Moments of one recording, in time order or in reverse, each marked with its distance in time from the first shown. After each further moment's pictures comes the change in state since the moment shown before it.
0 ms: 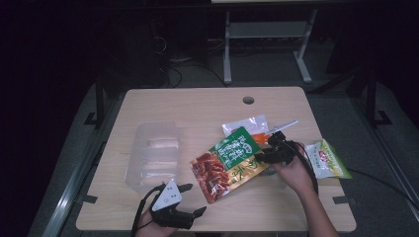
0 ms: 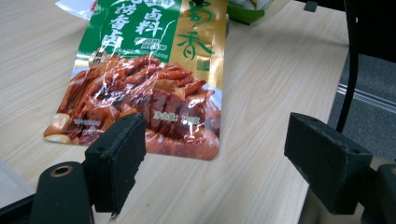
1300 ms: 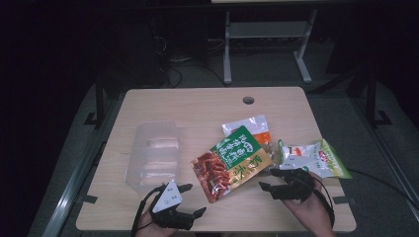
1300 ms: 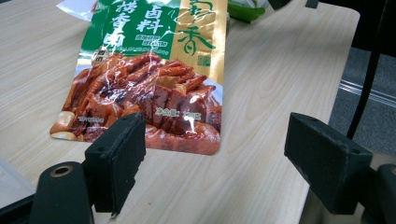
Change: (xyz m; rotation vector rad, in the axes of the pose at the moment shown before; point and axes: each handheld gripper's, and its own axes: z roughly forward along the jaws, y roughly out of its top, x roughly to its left) left arm -0.001 0.000 0.000 0.009 0.012 0.020; right arm 0.048 -0.074 -0.045 -0.174 -0.005 -0.114
